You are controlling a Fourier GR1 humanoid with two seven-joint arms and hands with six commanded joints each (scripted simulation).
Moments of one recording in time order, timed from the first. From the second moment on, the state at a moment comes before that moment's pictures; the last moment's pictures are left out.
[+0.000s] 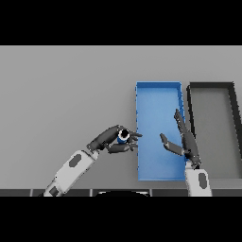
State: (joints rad) left arm -0.33 0.16 -0.59 -1.56 0.15 -0.17 -0.03; right arm 0.09 -0.15 0.05 -1.69 0.06 0.13 -0.18
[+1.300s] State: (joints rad) left arm -0.34 0.15 -0.56 -1.51 0.17 -0.23 -0.05; right arm -0.45 -0.25 0.35 -1.84 -0.26 0.55 0.30
